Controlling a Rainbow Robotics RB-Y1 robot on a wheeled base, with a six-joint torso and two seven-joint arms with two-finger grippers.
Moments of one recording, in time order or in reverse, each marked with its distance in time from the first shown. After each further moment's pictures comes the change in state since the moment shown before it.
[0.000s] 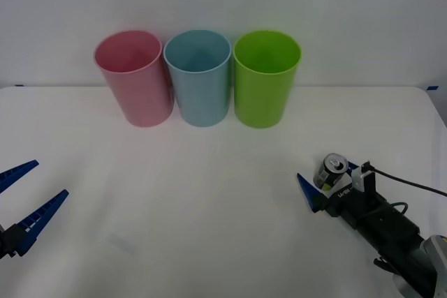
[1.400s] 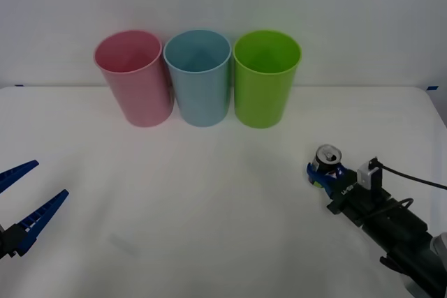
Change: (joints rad) right arm 0.057 -0.024 0.033 -0.158 -0.020 -0.071 -0.094; left arm 0.000 0.000 0.000 0.000 0.000 0.000 0.000
